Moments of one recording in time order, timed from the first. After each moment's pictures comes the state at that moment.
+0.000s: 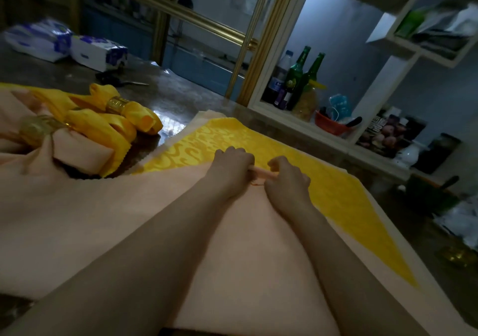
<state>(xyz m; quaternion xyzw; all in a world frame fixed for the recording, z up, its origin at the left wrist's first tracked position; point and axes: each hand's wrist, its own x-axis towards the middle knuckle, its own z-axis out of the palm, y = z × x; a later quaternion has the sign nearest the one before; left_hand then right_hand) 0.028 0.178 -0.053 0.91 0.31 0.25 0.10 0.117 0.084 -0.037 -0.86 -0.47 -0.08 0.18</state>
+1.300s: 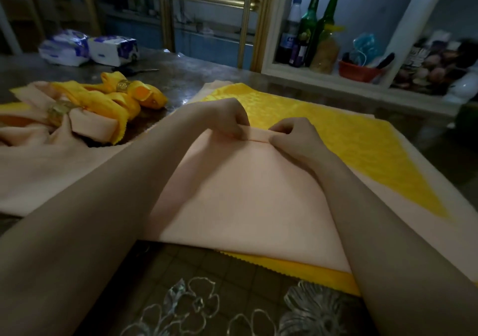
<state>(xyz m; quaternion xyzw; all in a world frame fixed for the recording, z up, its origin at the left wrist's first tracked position) 0.009 0.183 -0.013 0.95 0.28 0.06 0.13 0.138 0.064 -0.040 -0.79 -0.49 0.09 0.35</state>
